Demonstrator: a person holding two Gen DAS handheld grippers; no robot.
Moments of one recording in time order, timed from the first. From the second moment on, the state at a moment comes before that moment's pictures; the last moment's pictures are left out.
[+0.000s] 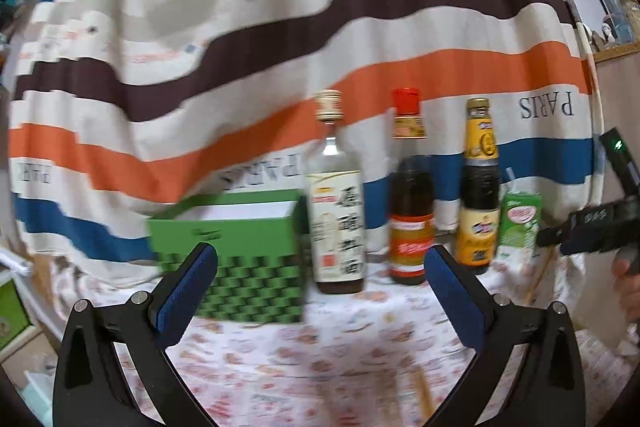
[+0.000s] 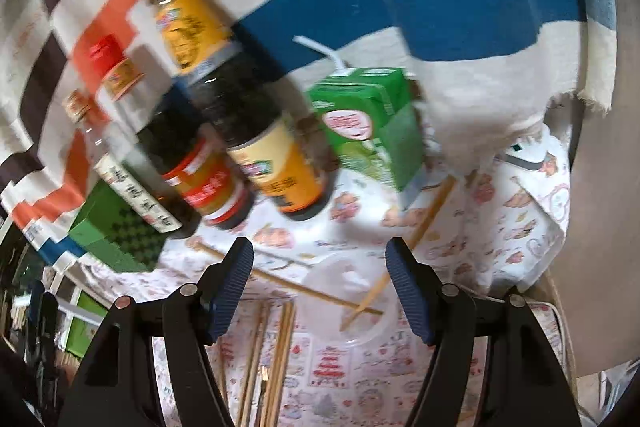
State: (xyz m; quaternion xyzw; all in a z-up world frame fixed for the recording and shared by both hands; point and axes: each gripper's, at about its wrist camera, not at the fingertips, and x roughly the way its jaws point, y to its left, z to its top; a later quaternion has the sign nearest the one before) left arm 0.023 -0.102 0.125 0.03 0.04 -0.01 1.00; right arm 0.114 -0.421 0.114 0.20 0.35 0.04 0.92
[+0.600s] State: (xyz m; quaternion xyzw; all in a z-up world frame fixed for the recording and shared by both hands) left arm 0.018 -0.046 0.038 -0.03 0.09 0.00 1.00; right arm 0.048 -0.430 0.033 0.24 0.37 -0.03 0.89
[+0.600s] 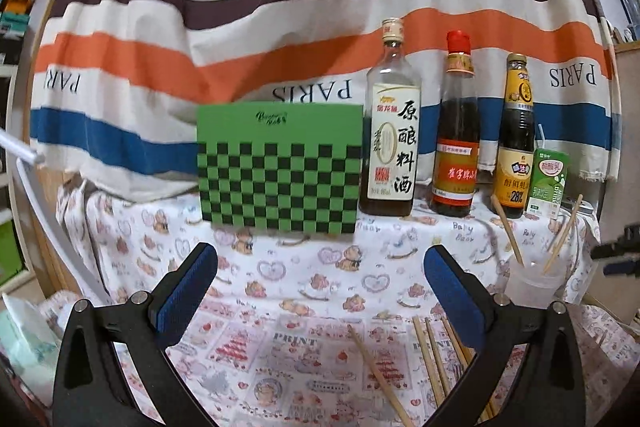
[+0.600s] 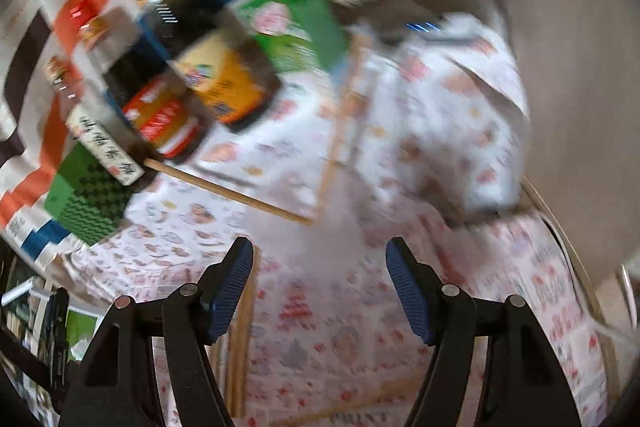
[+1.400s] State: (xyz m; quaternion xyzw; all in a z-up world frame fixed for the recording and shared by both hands) left arm 0.021 -0.042 0.023 -0.05 0.11 0.02 0.99; right arm 0.004 -0.475 -0.042 0.31 0.43 -0.15 0.83
